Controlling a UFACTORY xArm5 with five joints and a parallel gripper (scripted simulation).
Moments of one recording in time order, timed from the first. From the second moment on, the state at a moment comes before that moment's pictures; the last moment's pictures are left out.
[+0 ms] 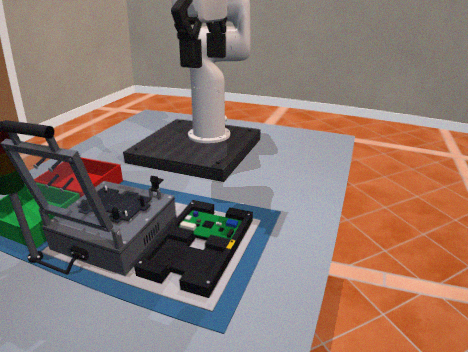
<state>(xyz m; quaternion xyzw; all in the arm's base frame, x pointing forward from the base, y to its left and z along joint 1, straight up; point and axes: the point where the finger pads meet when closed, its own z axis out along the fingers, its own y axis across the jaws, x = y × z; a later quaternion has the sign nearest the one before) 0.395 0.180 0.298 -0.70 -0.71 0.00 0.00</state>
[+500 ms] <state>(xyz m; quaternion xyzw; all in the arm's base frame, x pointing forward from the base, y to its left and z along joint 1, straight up) 0.395 0.180 0.288 -0.70 -0.71 0.00 0.00</state>
